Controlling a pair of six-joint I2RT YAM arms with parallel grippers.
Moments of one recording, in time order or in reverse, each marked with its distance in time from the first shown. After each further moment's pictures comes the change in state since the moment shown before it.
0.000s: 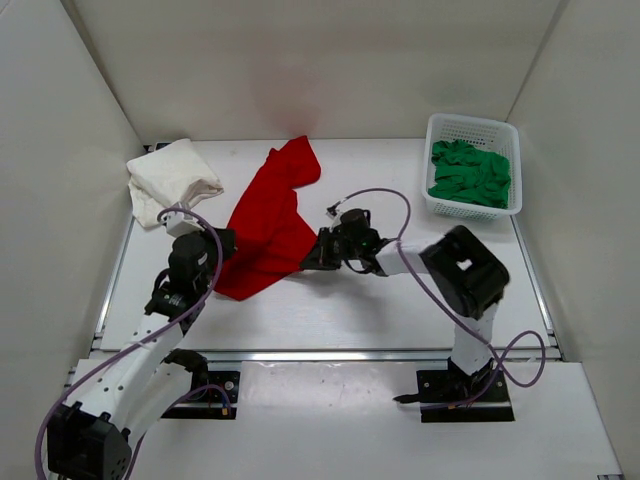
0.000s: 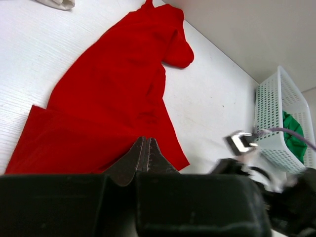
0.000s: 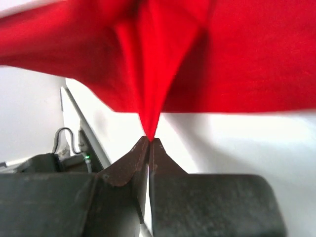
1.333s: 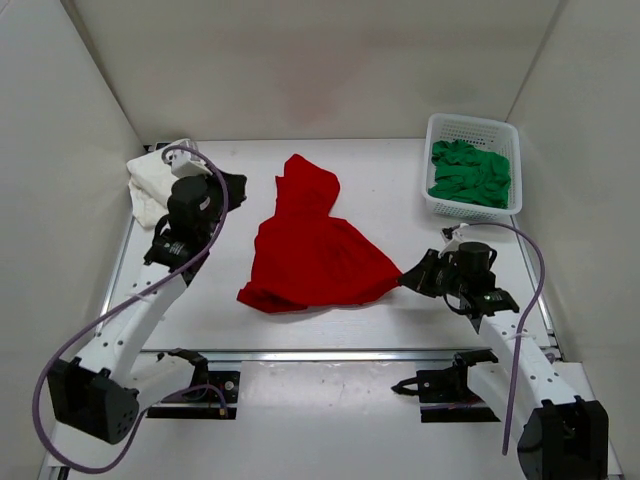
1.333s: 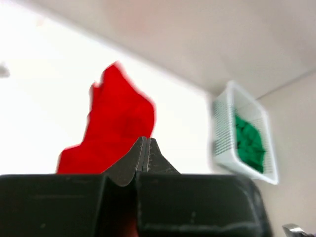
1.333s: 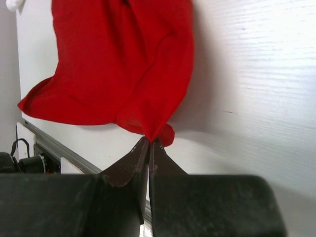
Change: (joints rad) left arm -0.020 0.306 0.433 -0.055 0.079 0.060; right arm -0.558 -1.128 -0.548 -0.667 0.007 -0.355
